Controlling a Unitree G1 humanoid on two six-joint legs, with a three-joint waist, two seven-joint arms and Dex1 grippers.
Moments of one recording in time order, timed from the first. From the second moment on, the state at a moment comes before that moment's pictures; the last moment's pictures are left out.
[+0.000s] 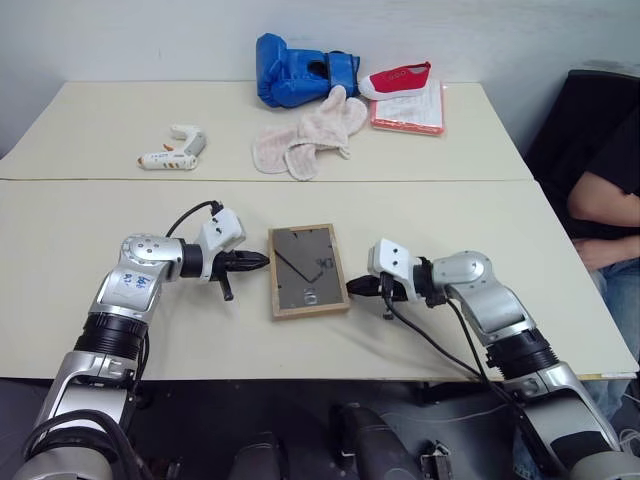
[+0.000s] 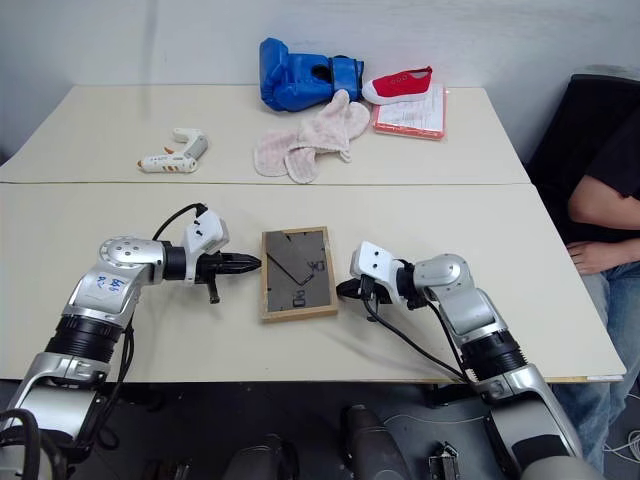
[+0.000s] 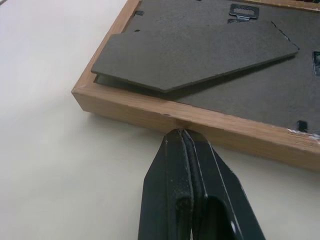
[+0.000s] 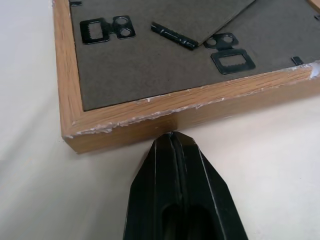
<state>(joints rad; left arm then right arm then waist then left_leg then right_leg) -0.64 0.66 -0.12 0.34 -0.16 0.31 -1.08 -0.60 -0.49 0.28 0.17 0.07 0.26 1.14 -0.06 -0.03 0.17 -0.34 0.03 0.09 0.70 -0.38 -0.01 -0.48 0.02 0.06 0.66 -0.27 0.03</state>
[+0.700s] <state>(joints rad) -0.66 0.60 0.07 0.16 -0.55 1.50 -0.92 -0.69 -0.55 0.36 0.26 -0.08 0.02 1.15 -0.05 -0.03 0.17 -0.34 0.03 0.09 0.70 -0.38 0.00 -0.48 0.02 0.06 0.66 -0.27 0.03</state>
